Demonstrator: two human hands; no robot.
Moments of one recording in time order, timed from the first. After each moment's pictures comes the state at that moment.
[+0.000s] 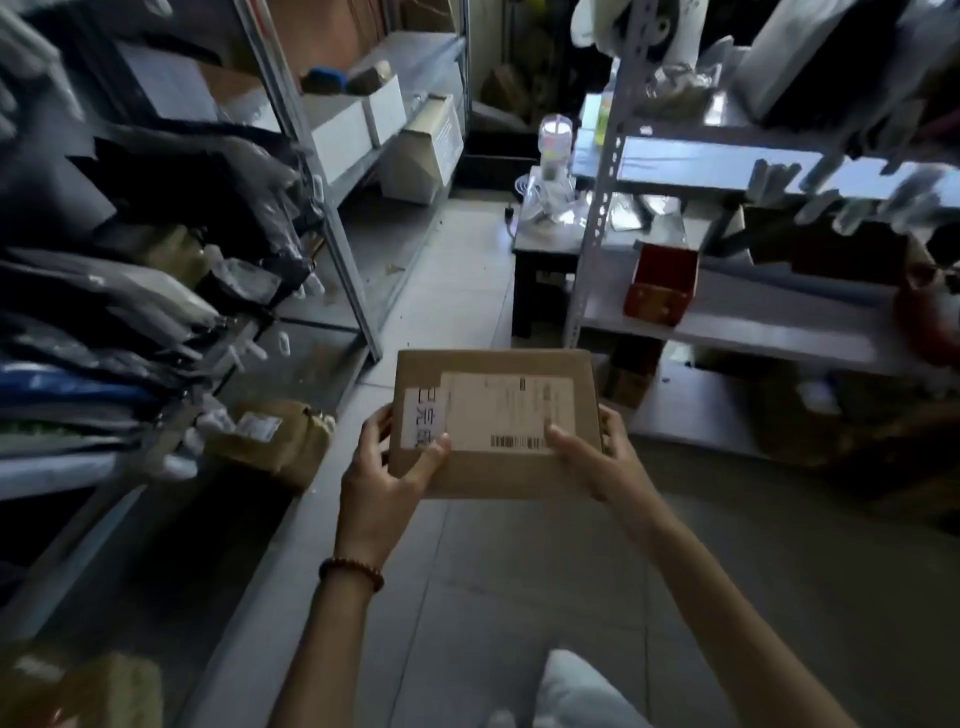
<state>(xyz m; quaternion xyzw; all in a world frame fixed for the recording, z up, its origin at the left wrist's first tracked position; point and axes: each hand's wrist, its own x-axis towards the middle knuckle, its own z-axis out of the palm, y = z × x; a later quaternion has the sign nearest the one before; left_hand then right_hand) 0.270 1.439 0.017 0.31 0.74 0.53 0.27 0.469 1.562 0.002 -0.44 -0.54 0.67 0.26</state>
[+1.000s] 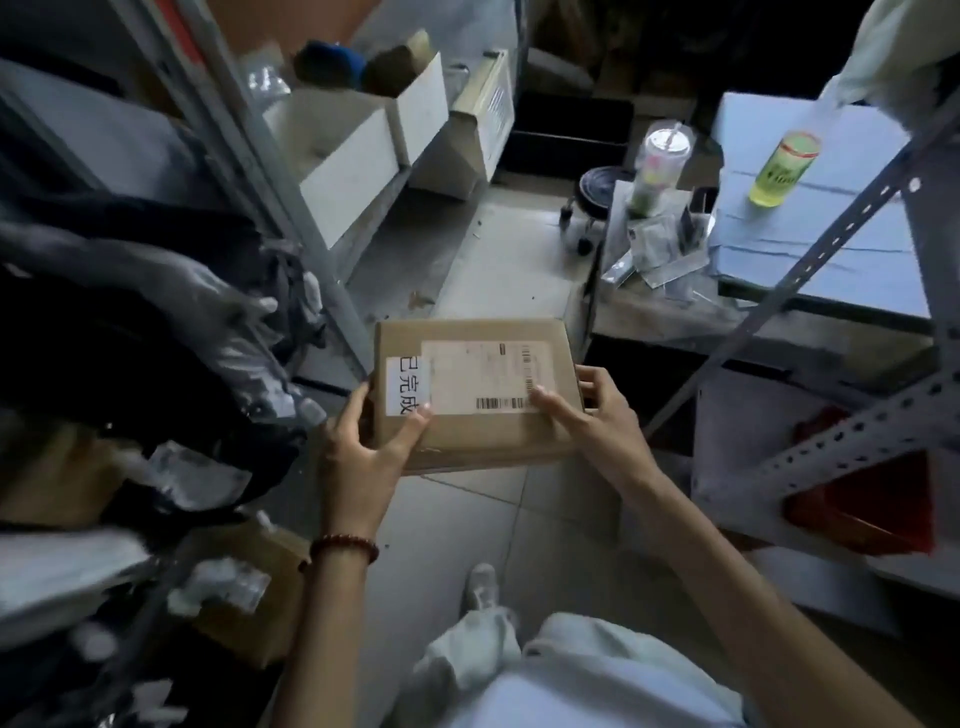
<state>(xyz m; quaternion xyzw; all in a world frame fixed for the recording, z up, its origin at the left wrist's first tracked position) -0.102 1.868 -0.002 0.23 0.82 0.47 0.22 0.078 2.018 -0.013 -0.48 -0.63 0.56 0.23</state>
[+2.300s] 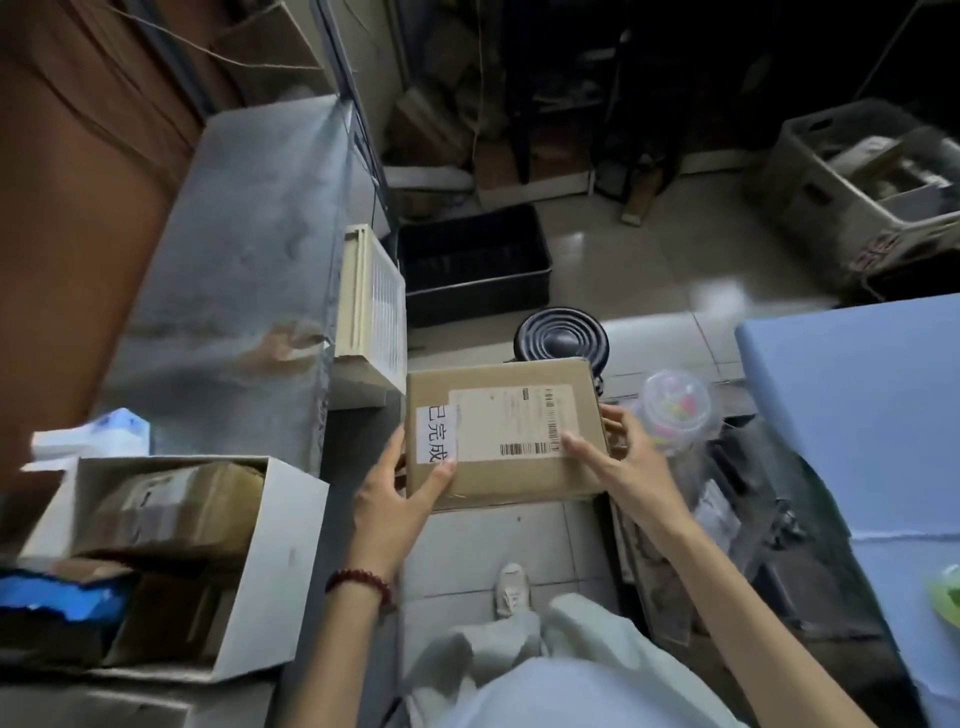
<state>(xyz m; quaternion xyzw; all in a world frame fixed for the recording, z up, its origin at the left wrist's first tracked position) -0.438 2.654 -0.008 0.42 0.77 0.32 0.37 -0.205 2.724 -0.034 -0.60 -0.53 0.52 0.31</state>
